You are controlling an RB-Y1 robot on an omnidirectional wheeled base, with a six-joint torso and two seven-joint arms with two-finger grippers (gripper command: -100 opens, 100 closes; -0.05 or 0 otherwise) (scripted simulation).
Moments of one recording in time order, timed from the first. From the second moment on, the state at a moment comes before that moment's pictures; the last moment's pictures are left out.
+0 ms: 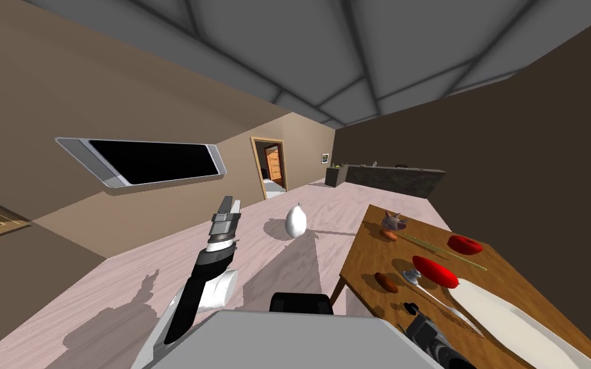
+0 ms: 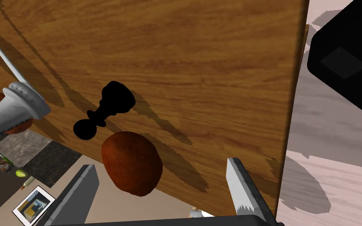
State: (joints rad) left arm 0.47 0.04 0.05 -2.34 -0.08 -0.49 -0.15; right arm 0.54 -0.91 0.47 -1.38 0.90 0.26 0.42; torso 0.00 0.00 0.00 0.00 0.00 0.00
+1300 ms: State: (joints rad) left arm 0.47 0.04 0.05 -2.34 -0.08 -0.49 -0.15; right arm 0.44 -0.96 0.57 -1.23 0.83 0.40 0.58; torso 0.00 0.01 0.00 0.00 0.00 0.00
